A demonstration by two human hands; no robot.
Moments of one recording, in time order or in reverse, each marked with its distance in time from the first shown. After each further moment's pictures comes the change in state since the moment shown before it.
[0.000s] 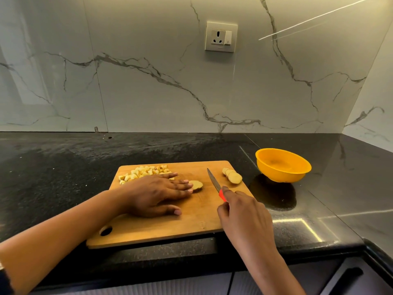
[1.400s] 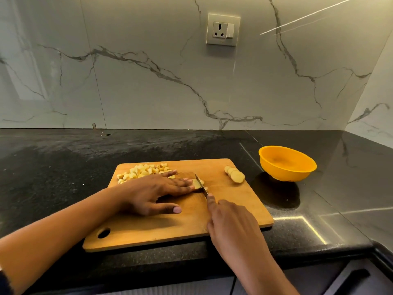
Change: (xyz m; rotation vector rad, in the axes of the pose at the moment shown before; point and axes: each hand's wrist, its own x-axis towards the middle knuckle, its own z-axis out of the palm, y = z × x) left_hand 0.002 -0.013 0.008 -0.229 0.014 0.024; right_hand -0.003 -0.016 0.005 -0.071 -0.225 -0.186
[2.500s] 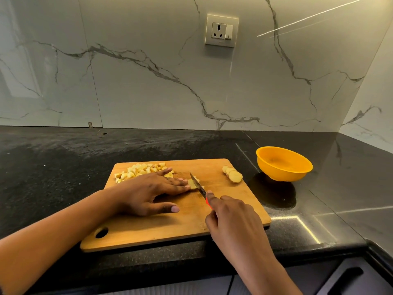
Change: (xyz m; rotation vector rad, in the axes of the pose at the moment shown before) left_hand -0.005 -0.003 0.002 0.031 0.047 -0.012; right_hand -0.002 0.000 -0.002 0.062 0.149 0.011
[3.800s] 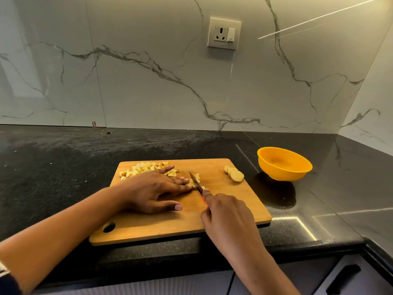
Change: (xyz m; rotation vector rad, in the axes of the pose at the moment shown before) left_hand -0.002 0.005 -0.004 0.098 -0.009 0.007; right_hand 0.005 -0.013 0.000 -0.007 -0.054 0.000
